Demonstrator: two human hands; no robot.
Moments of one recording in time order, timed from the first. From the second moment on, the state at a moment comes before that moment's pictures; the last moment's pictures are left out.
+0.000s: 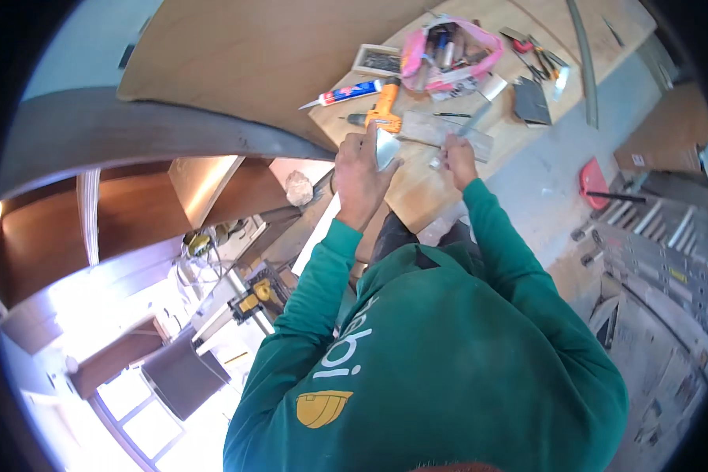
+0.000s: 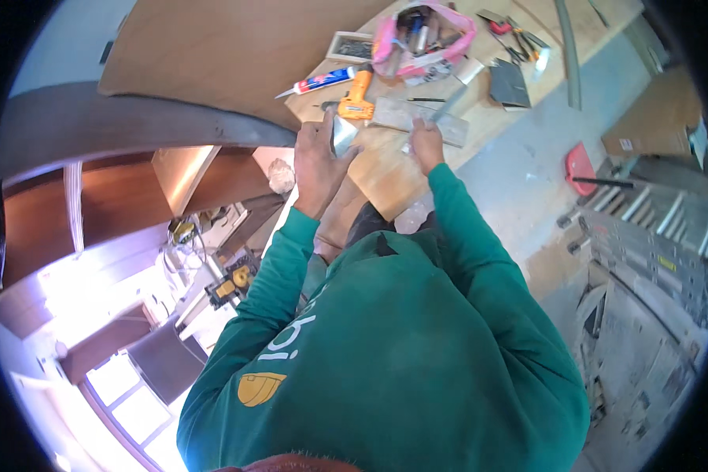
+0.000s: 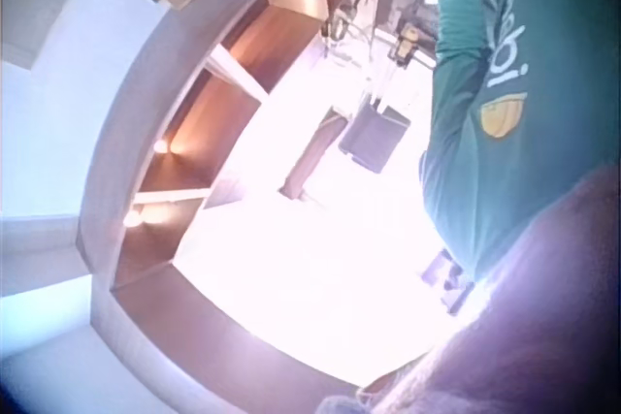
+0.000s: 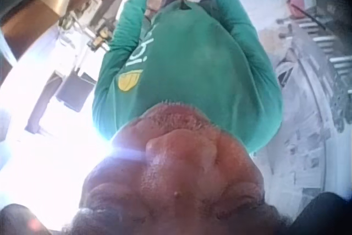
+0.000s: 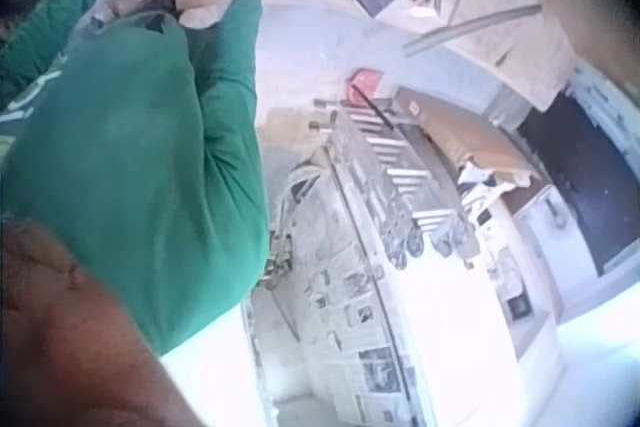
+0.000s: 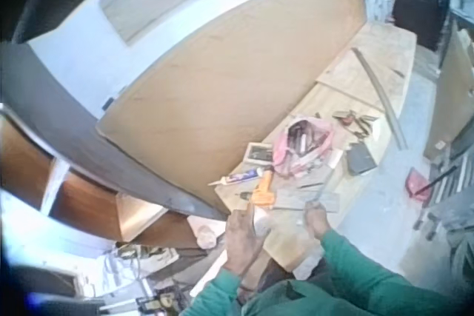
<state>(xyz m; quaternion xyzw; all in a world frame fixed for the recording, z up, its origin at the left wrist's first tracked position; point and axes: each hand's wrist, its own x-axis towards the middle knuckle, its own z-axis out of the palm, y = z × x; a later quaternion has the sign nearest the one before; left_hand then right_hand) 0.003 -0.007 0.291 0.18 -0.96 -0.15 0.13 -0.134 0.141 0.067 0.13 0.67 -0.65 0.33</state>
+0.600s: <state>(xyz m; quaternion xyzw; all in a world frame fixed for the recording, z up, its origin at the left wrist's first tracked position) -0.031 -0.004 0.408 0.16 -0.92 -0.22 0.28 -0.166 0.120 0.386 -0.29 0.60 -0.66 0.34</state>
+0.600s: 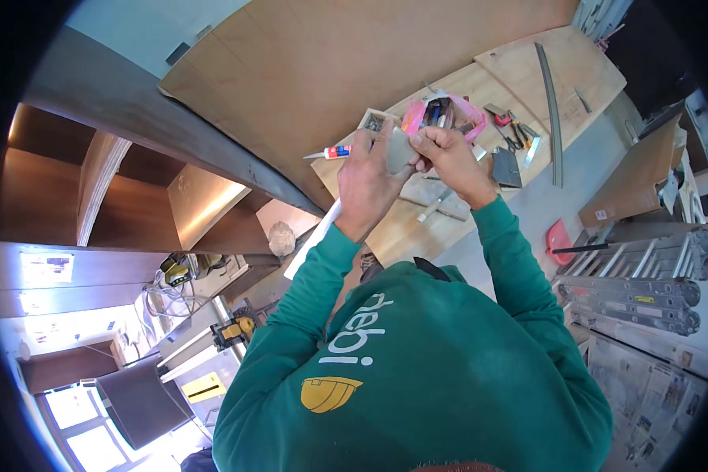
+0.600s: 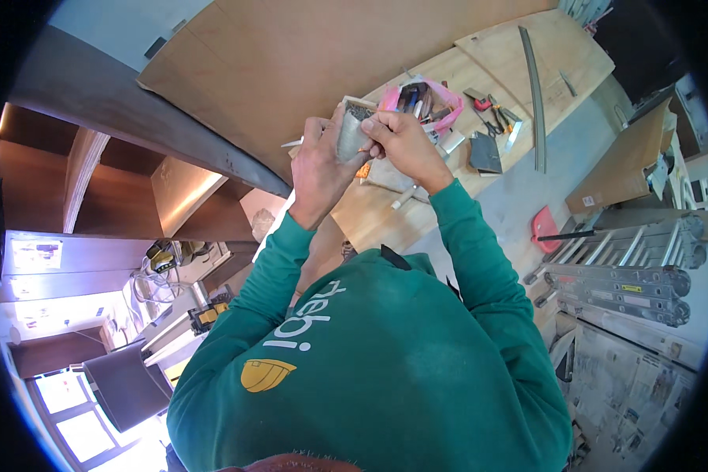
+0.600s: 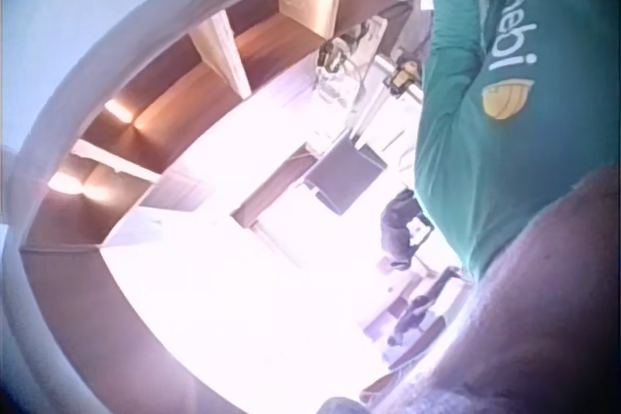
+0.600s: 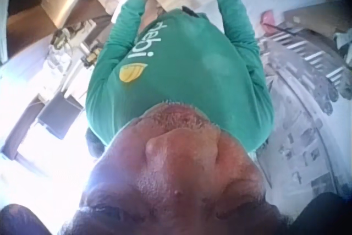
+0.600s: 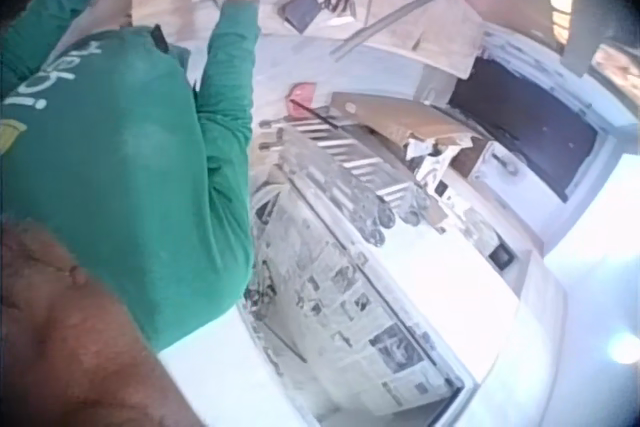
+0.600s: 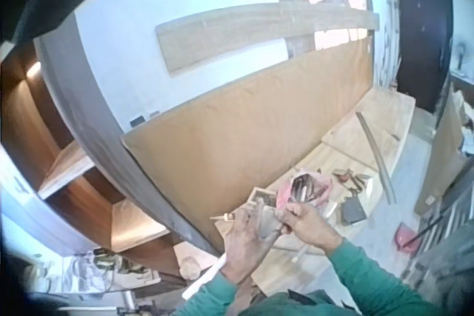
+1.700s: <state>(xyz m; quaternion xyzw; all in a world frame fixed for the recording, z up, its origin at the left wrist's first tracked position) -0.043 -0.048 0.437 -0.02 -0.96 -0.21 0.20 -0.152 0.125 0.412 -0.26 0.71 -0.61 0.26</state>
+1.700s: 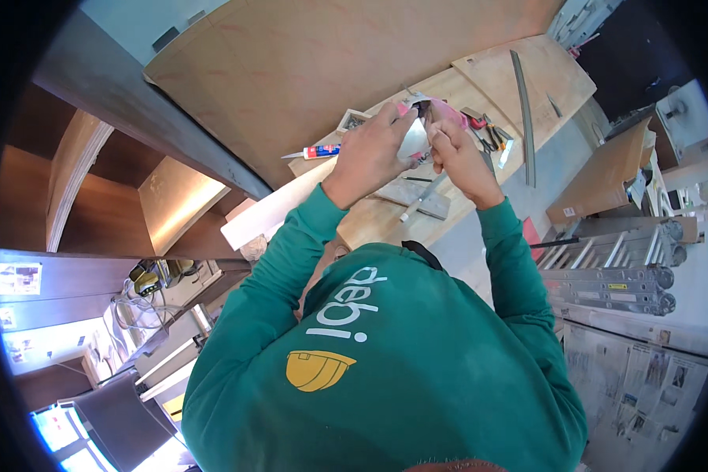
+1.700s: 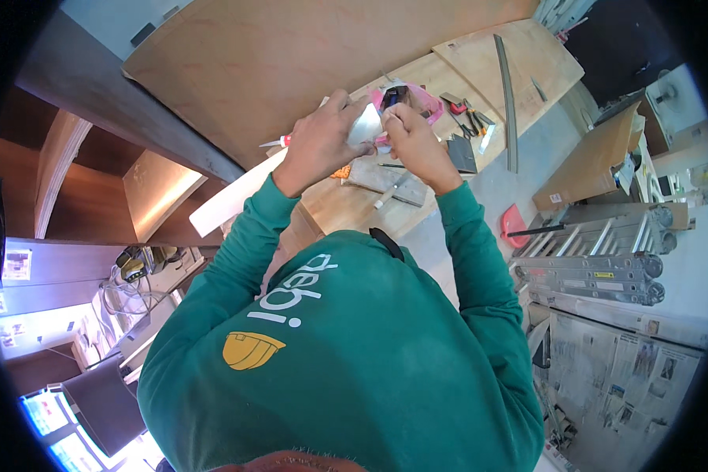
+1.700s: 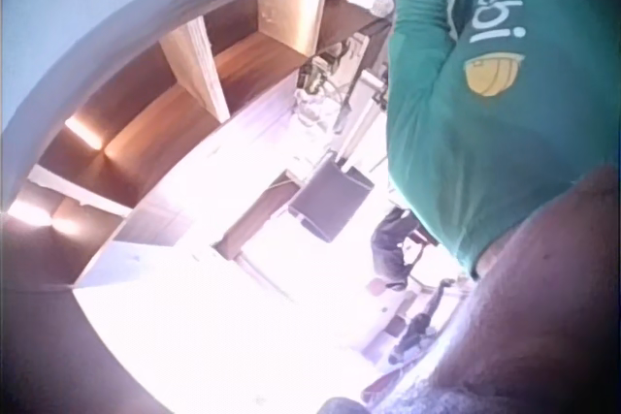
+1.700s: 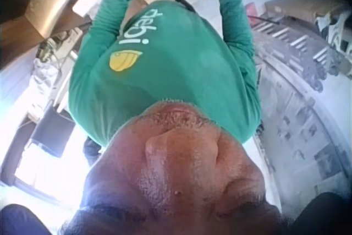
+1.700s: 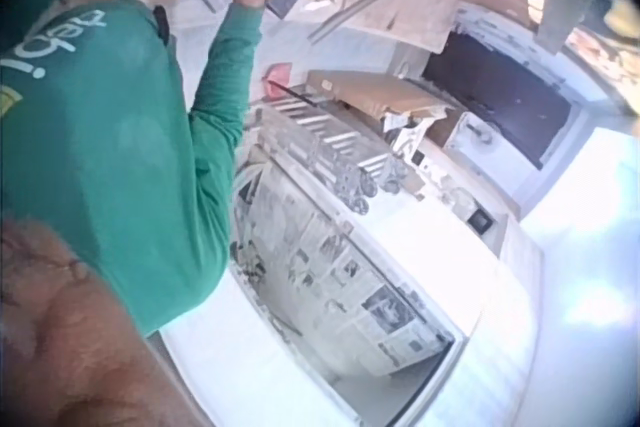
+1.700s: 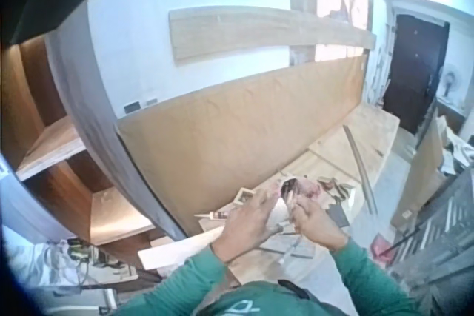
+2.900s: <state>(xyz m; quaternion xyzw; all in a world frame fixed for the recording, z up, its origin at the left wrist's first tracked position) -0.025 -0.044 0.448 -0.01 -0.96 -0.19 0.21 -0.120 0.130 0.442 -0.44 0.80 -0.40 -0.06</state>
